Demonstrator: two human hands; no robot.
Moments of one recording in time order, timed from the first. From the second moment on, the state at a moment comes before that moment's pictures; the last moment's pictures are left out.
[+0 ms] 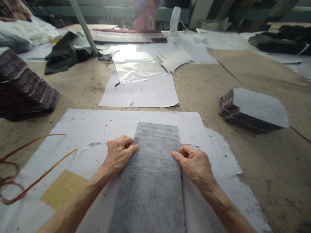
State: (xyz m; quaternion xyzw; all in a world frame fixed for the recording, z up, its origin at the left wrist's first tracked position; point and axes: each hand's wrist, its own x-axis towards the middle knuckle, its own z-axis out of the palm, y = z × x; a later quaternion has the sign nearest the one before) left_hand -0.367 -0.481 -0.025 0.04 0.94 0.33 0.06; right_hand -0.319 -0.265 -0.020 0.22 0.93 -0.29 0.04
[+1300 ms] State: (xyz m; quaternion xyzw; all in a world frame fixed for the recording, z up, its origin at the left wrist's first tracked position) left_hand -0.393 -0.484 -0.022 0.09 0.94 0.32 0.10; right_hand -0.324 -0.257 -0.022 0.16 0.94 -0.28 0.02
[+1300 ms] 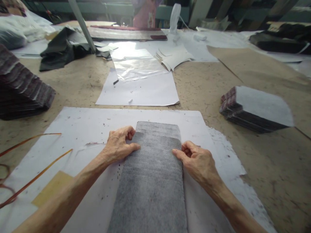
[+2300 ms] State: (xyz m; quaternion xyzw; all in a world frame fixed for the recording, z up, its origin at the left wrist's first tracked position) left_hand -0.387 -0.478 -0.040 0.09 0.95 0.31 -0.02; right_hand -0.329 -0.270 -0.021 0.24 0.95 -0.22 0.05
